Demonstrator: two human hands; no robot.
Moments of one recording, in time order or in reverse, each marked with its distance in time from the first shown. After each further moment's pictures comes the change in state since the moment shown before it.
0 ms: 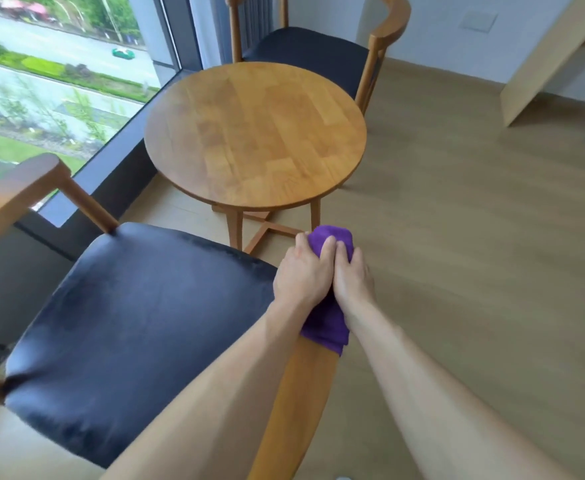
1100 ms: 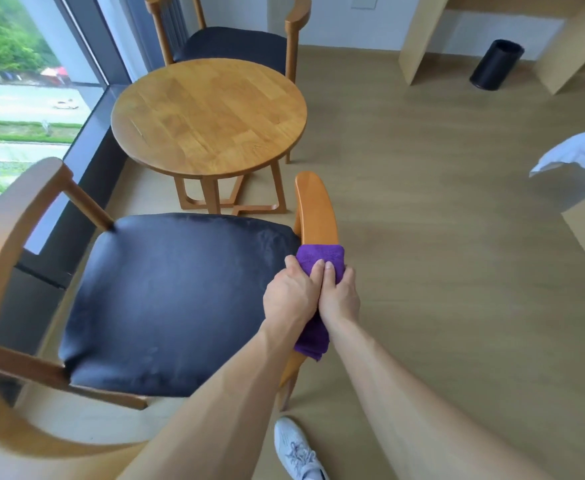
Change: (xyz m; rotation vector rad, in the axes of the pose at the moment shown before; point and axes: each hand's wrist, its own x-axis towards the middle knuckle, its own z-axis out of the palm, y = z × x) left_hand -0.168 -0.108 -0.045 0.338 -0.133 0.171; right_hand -0.217 0.082 0.037 0.139 0.285 0.165
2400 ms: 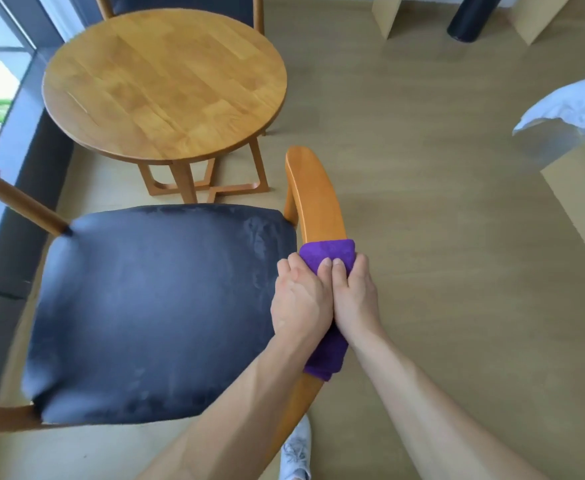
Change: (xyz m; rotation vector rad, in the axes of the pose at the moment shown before) left_hand 0.012 0.001 -0.008 -0.164 -0.124 -0.004; right_hand 0.011 -0.007 0.005 -0.081 0.046 -0.154
